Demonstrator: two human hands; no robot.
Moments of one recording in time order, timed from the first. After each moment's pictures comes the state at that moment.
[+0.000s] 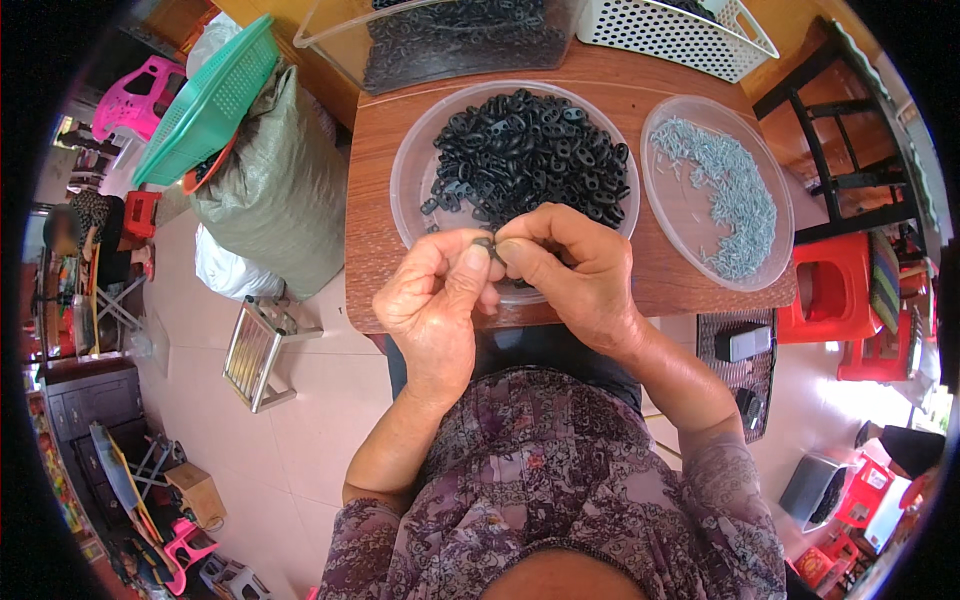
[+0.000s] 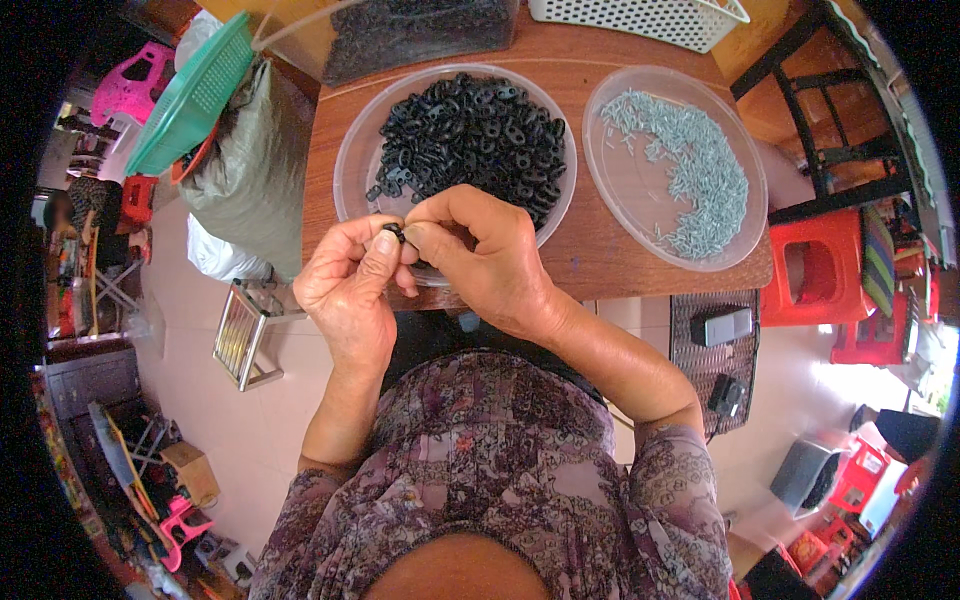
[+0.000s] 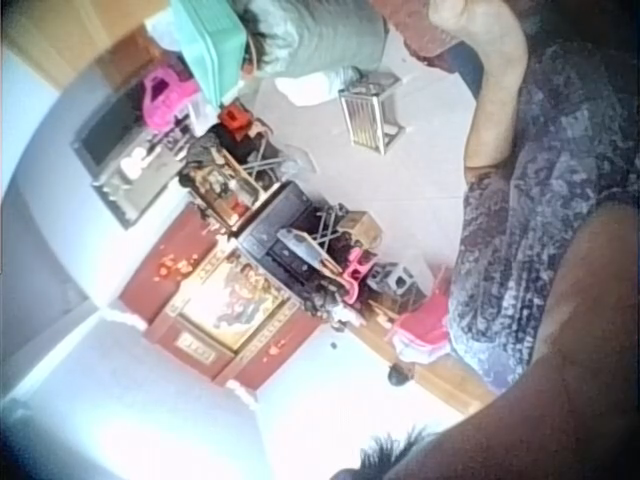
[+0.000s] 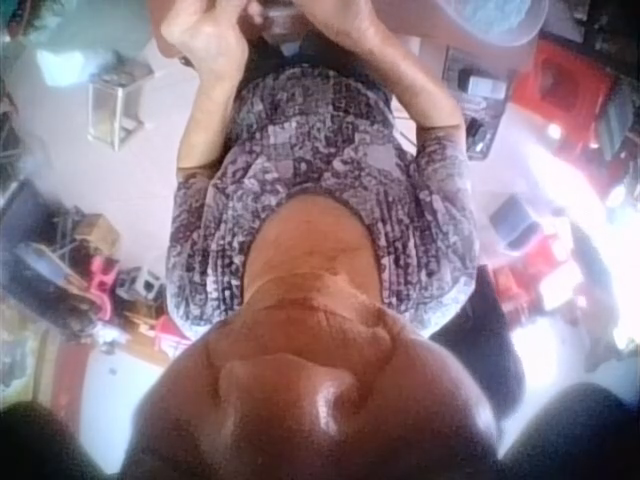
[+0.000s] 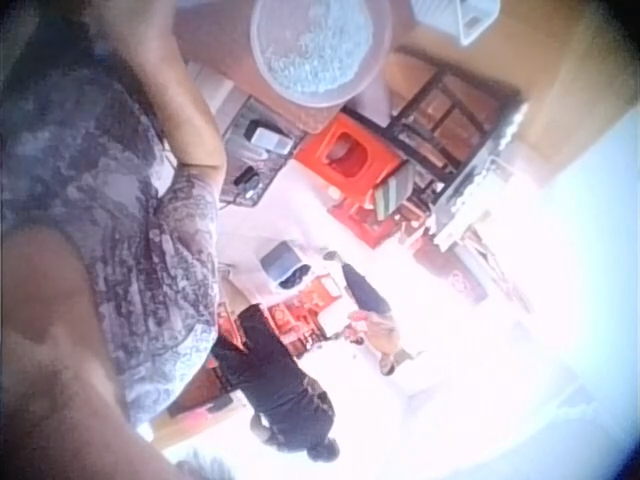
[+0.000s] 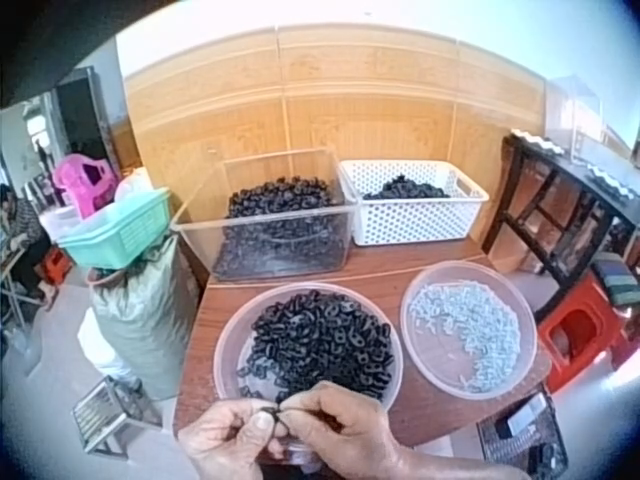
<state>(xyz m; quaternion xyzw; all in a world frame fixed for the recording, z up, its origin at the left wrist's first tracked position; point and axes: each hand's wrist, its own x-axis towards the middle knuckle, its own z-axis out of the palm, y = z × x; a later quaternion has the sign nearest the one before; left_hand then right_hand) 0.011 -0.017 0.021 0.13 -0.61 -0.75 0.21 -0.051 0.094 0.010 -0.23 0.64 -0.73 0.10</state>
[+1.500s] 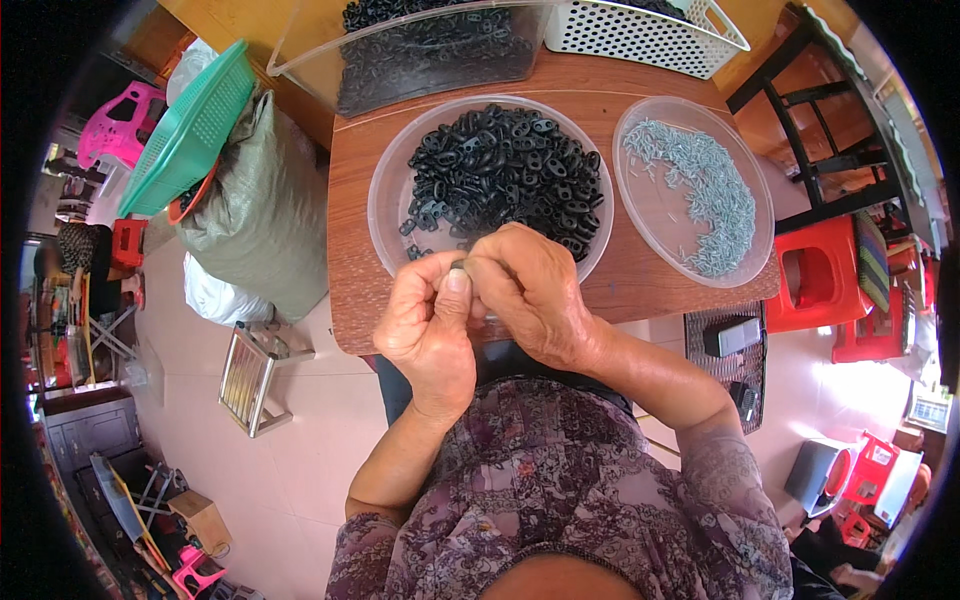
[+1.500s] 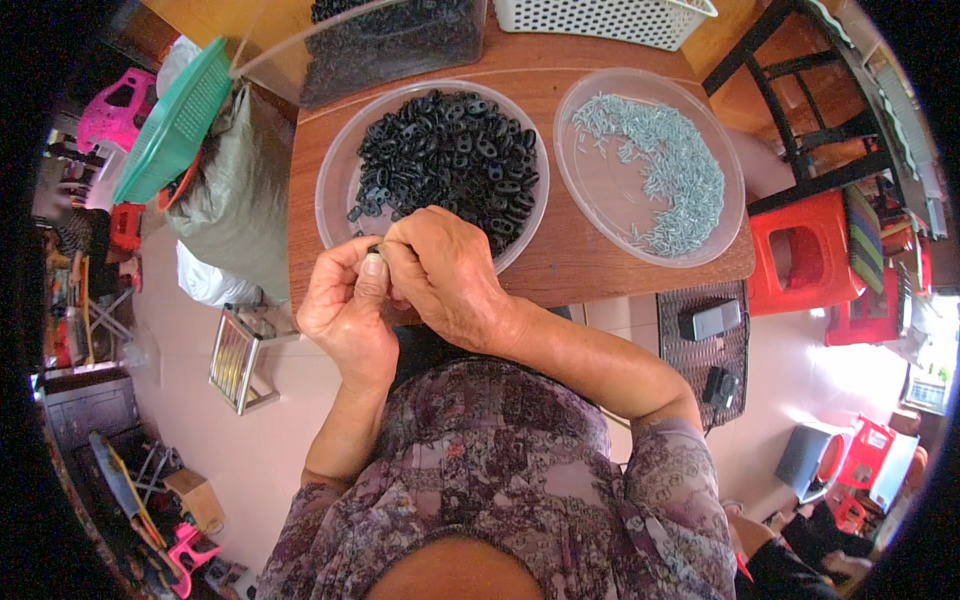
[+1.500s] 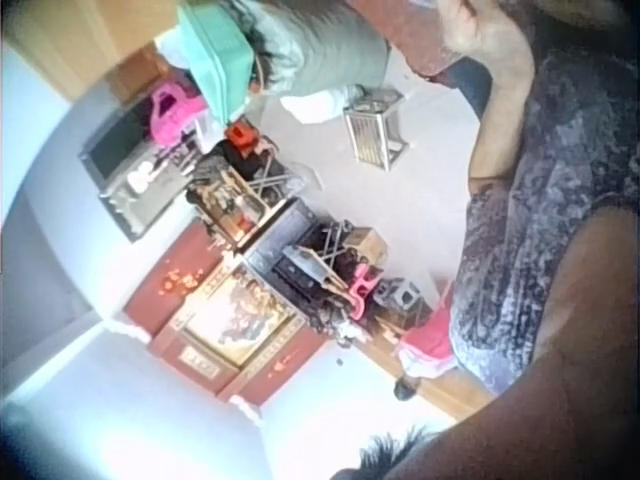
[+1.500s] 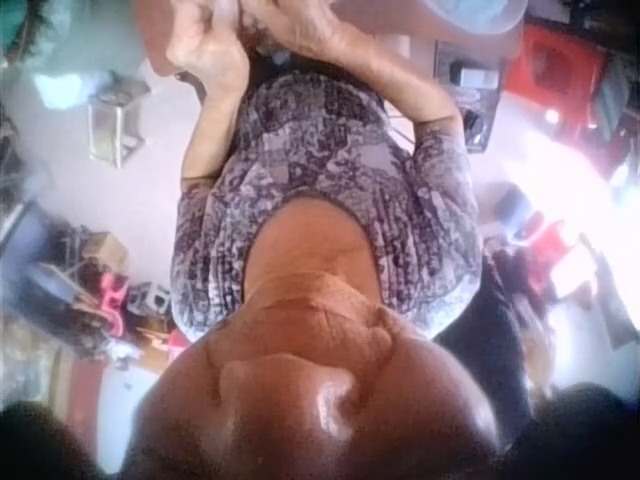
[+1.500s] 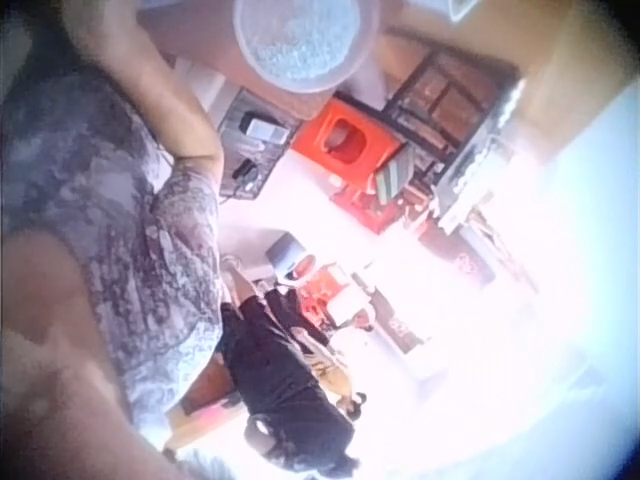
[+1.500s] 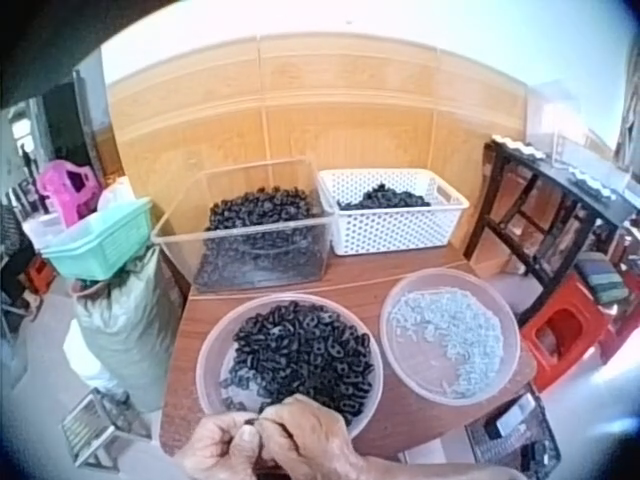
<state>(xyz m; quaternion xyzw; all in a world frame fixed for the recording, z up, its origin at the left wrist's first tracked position) 0.011 -0.007 0.007 0.10 -0.63 -0.72 0.28 -0.055 0.086 -0.004 -0.39 0.71 -0.58 -0.10</state>
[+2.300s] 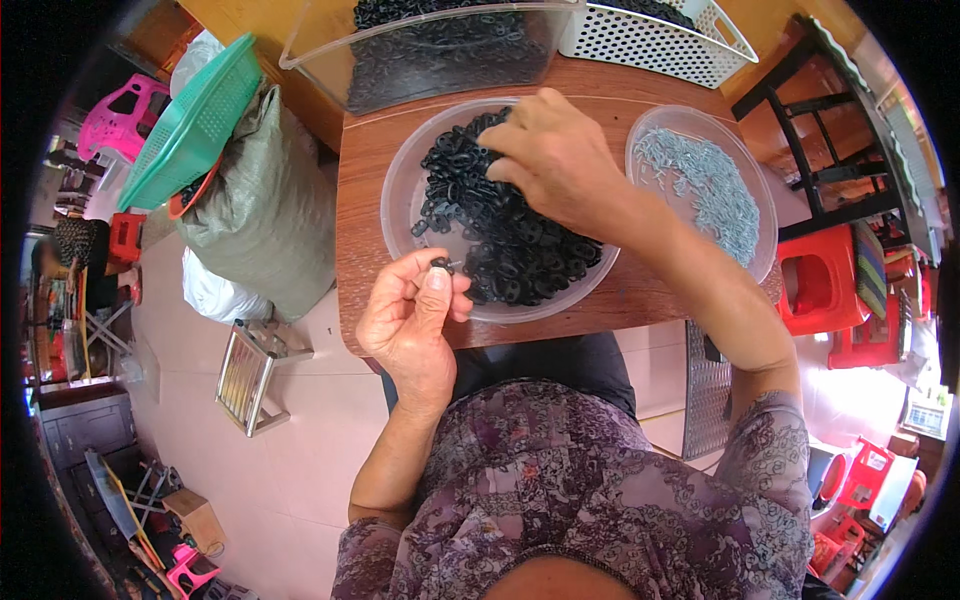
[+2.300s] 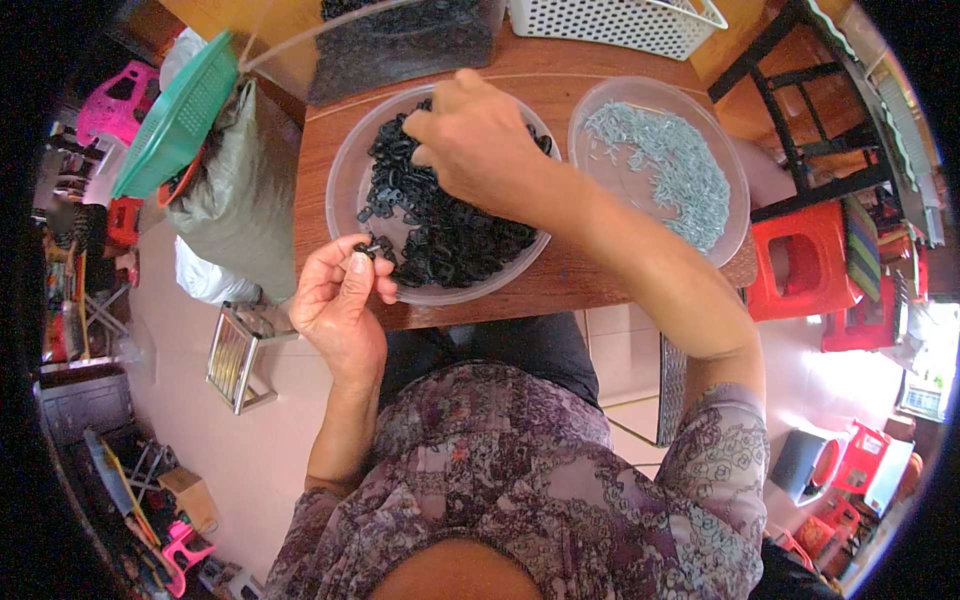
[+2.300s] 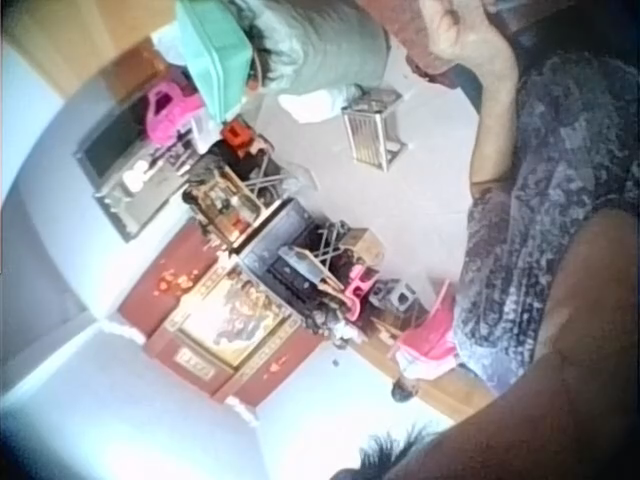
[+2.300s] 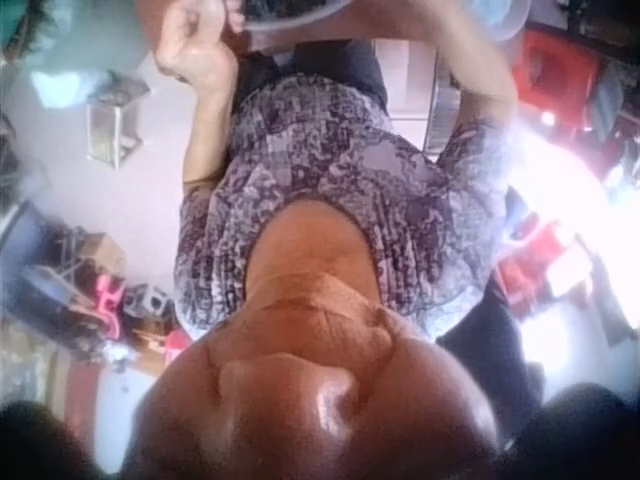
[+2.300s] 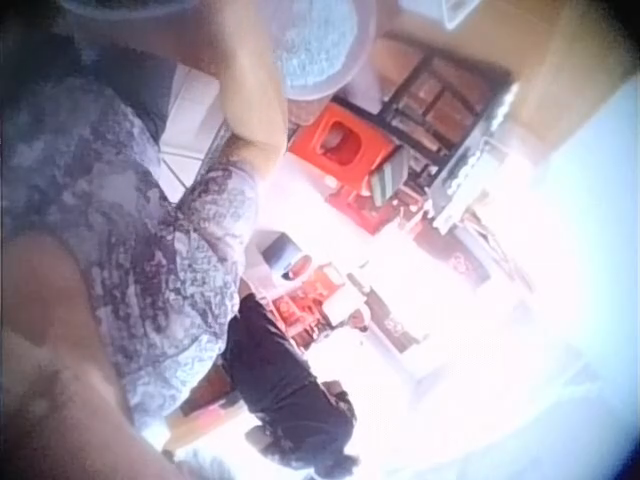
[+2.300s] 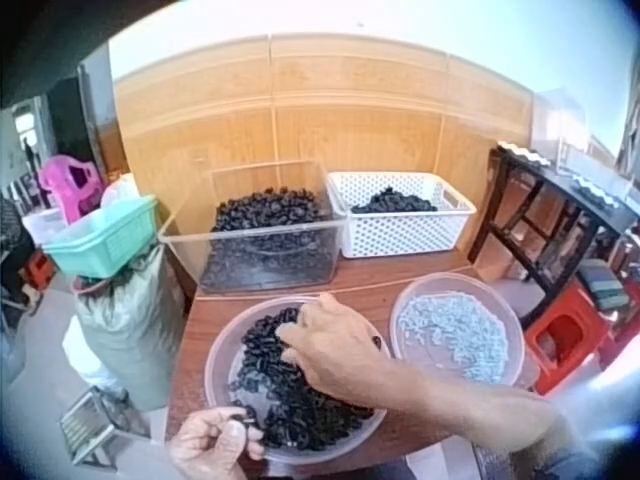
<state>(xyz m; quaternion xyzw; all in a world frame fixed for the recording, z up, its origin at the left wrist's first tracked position) 0.012 -0.032 0.001 0.16 -0.59 -0.75 0.26 -0.151 0.083 0.024 -0.50 0.79 -0.28 -0.22</state>
